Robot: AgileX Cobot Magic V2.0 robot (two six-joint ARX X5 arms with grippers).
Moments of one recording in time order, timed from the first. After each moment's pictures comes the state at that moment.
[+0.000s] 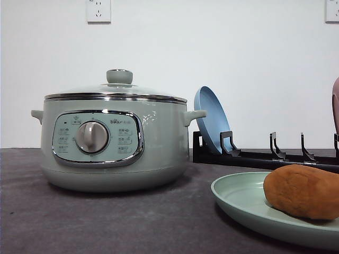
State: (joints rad) left_arx 0.09 0.01 0.03 -0.18 -0.08 -0.14; right_arx 0.03 0.27 0.47 -0.21 -0.12 0.17
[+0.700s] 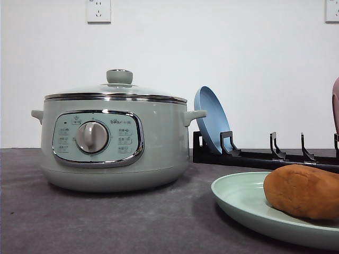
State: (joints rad) left_arx 0.09 0.01 0.03 -0.18 -0.08 -0.14; right_arx -0.09 0.01 0.02 -0.18 -0.08 0.03
